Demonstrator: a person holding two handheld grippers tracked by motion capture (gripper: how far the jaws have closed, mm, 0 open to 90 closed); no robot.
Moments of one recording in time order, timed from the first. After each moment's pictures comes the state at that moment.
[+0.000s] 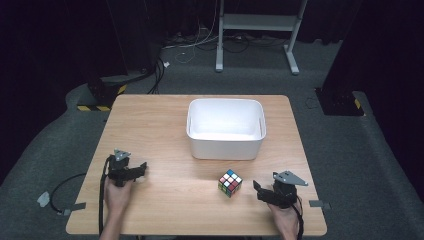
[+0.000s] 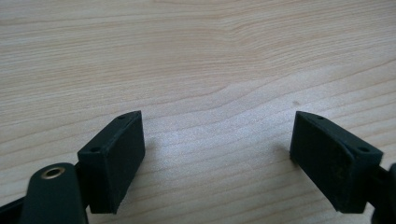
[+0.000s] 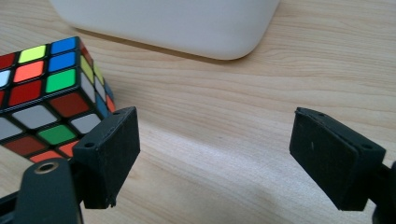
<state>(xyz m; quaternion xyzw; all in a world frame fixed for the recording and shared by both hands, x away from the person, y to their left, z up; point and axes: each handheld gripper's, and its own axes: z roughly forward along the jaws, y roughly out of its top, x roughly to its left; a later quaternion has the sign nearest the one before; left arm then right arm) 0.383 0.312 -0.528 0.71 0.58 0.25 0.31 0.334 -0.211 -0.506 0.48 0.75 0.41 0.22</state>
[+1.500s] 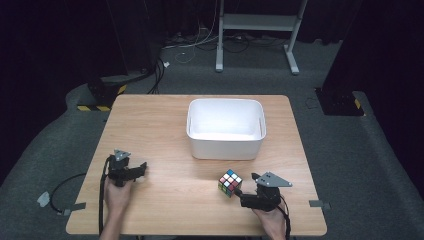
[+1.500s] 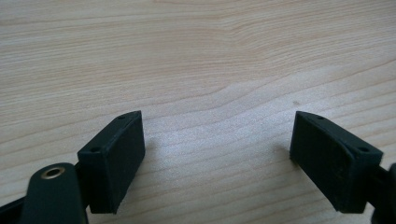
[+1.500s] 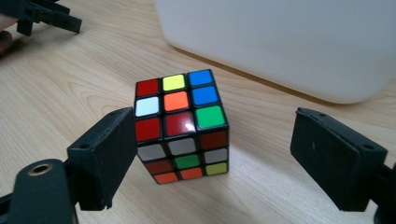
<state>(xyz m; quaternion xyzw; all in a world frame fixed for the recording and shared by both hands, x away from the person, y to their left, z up) 0.383 0.312 -0.528 0.71 0.58 0.25 0.31 0.321 -0.164 -0.490 0.39 0.78 0.46 0.17</state>
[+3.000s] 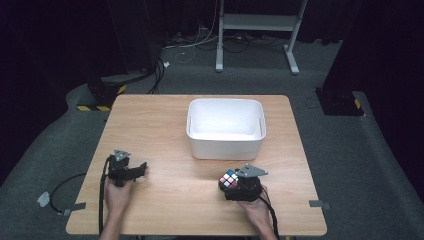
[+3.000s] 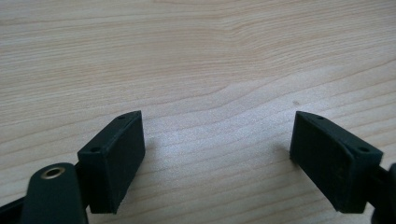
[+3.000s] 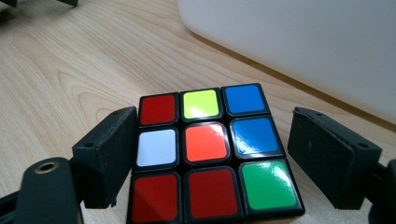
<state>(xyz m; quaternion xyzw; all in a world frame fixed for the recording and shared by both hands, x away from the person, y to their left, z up) 0.383 0.312 -0.528 0.71 0.58 0.25 0.31 0.355 -0.119 -0.508 0.37 0.81 0.43 0.14</state>
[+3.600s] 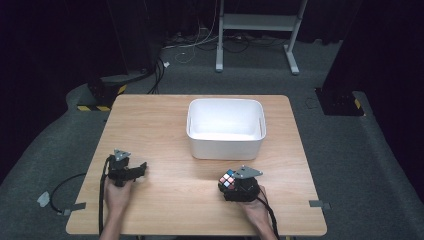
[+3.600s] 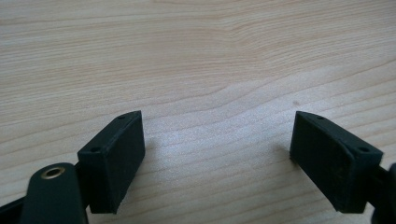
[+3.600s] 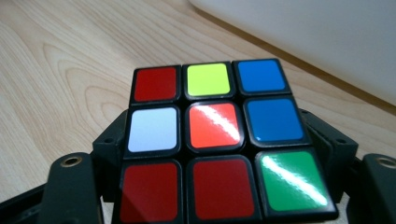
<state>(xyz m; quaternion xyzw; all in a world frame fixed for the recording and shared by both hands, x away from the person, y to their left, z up) 0.383 0.312 -0.528 0.70 0.58 0.25 0.31 0.355 -0.113 -0.518 0.36 0.83 0.40 0.14</state>
